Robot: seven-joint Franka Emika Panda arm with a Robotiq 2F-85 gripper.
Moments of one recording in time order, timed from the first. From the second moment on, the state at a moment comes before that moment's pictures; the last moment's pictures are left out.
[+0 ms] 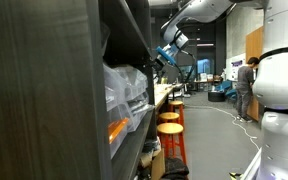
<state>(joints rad) -0.13 -0.01 -0.13 -1.97 0.92 2.04 0.09</state>
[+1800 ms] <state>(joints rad) -0.32 -0.17 -0.30 -2.00 0.45 1.81 0.16</state>
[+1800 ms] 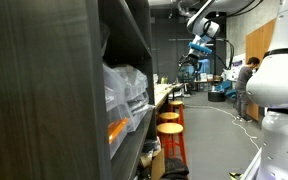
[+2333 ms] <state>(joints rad) -0.30 -0.24 -0.27 -1.97 0.22 1.84 0.17</state>
